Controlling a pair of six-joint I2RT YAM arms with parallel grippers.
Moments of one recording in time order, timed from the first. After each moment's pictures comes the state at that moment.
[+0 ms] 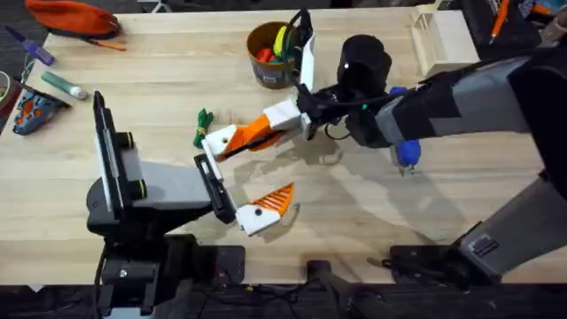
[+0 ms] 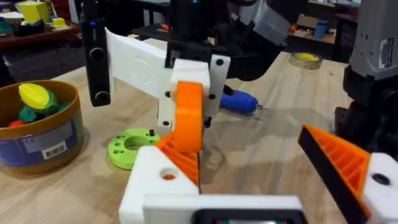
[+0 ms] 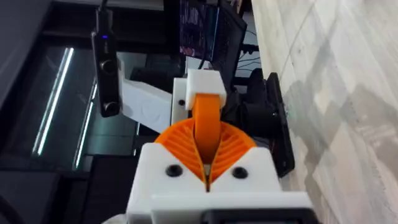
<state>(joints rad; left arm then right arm) 0.03 0.01 0.01 -0.13 1.14 0.04 0.57 1.89 0.79 1.02 -1.37 1.36</state>
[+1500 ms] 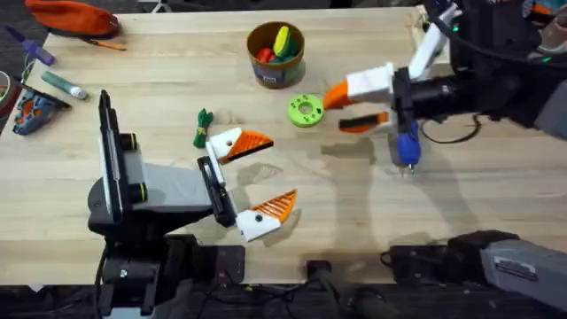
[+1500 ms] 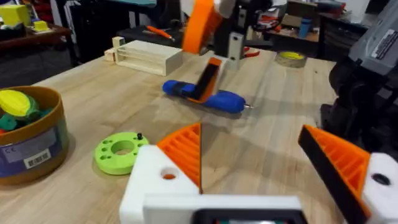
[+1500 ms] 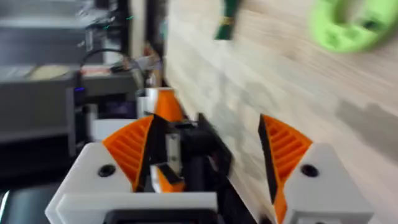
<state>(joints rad) 0.03 0.01 0.01 -0.13 1.19 0.06 0.17 1.30 0.80 -0.49 -1.05 0.49</state>
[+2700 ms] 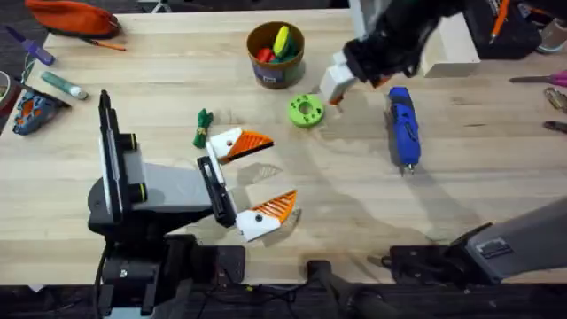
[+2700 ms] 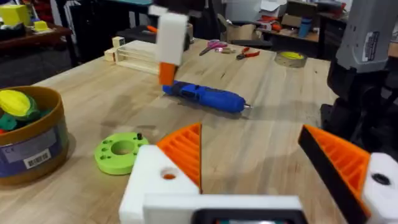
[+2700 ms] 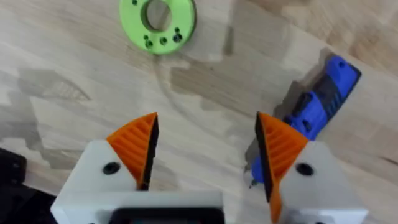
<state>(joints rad) 0.03 0.01 0.01 -0.13 1.19 0.06 0.46 1.74 1.62 -1.27 -0.03 0.04</state>
